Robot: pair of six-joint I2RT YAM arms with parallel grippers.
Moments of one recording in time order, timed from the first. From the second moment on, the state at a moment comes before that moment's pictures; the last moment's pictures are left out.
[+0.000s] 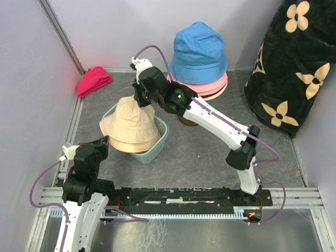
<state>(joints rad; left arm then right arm) -0.16 0.23 0.58 -0.77 -0.34 -1.47 0.99 2.00 2.26 -0.69 0.21 0.34</state>
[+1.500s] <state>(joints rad) -0.16 0.31 0.65 -0.84 -0.37 -1.42 0.98 1.92 2.26 -0.47 0.19 0.21</state>
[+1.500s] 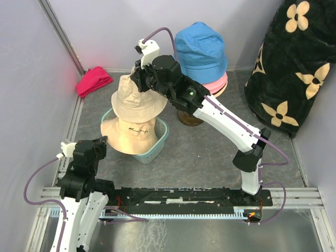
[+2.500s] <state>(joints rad) -0.16 0.34 0.69 -0.82 -0.37 -1.39 0.97 1.92 2.30 -0.21 0.03 0.06</state>
